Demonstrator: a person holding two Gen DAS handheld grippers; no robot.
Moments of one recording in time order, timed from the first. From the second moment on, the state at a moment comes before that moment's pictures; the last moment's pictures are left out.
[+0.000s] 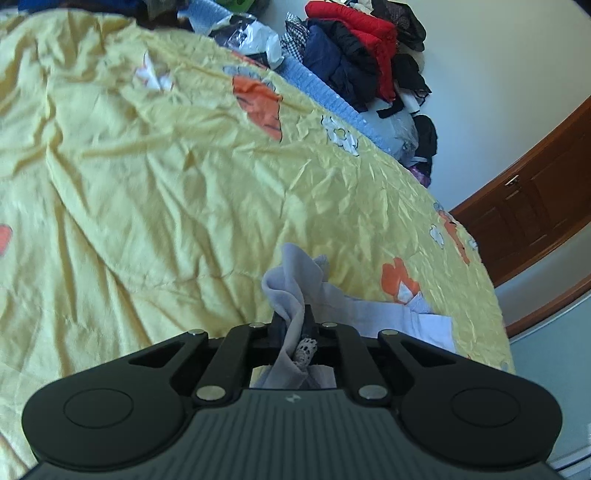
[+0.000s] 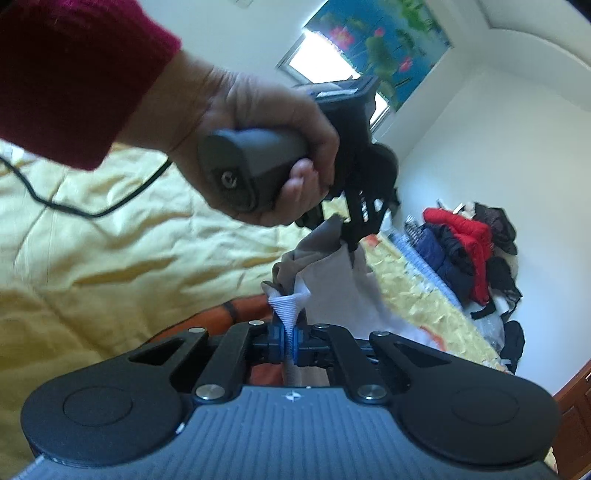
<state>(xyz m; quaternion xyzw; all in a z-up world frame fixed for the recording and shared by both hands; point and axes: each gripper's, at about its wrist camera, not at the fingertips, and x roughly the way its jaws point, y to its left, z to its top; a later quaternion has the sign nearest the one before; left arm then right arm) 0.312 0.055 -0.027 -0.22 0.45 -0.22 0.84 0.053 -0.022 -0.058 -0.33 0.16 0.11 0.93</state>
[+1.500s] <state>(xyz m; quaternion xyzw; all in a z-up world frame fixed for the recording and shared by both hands) 0.277 -0.211 0.006 -0.07 0.46 -0.20 0.86 0.022 -0.268 -0.031 0.10 0.20 0.01 0.97</state>
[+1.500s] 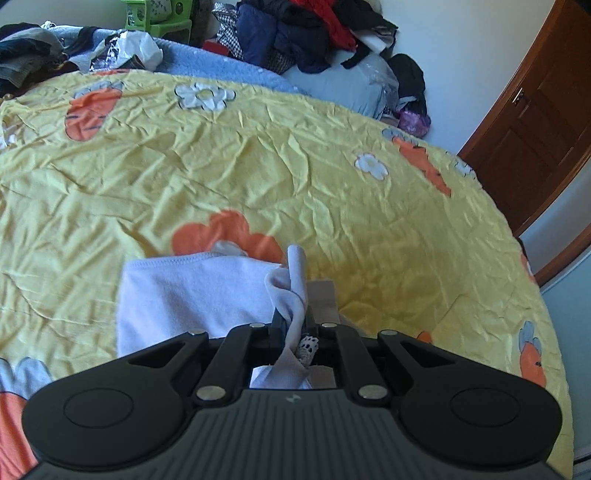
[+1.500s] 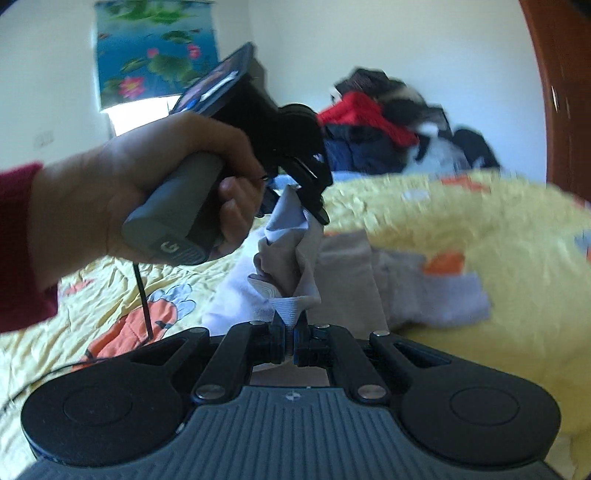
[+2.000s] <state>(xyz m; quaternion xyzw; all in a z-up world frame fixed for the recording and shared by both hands) 0.269 -0.249 0.015 0.01 0.40 -0.22 0.89 0.030 -0.308 -0.061 0.24 0.24 0.02 0.94</state>
